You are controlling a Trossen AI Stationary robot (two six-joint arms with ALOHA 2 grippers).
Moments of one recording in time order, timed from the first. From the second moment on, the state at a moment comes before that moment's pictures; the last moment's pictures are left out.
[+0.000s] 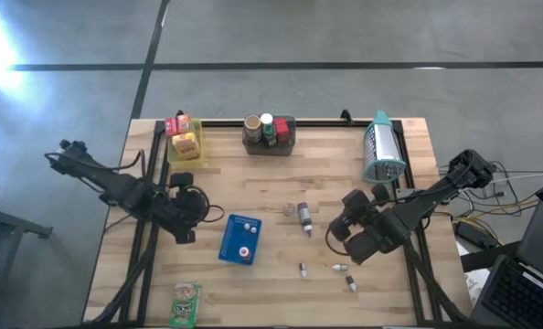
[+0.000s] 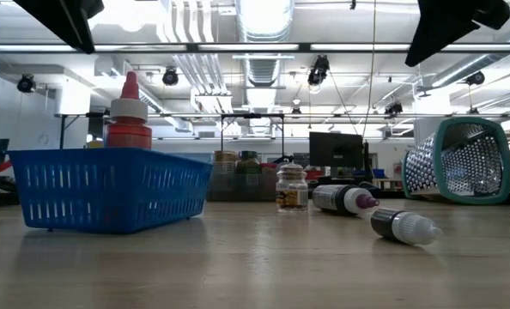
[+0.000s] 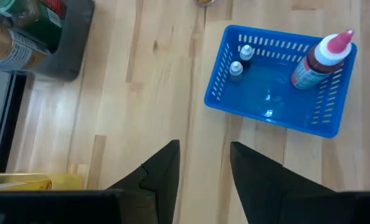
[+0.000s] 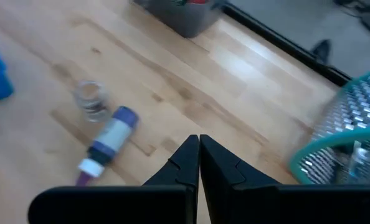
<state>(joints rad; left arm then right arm) -0.50 1.09 1.13 -1.20 -0.46 -0.48 0.58 1.48 1.22 -1.36 0.83 1.49</state>
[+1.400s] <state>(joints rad) -0.74 1.09 1.11 -1.41 -0.38 -0.92 0.62 1.49 1.18 -0.98 0.76 1.39</state>
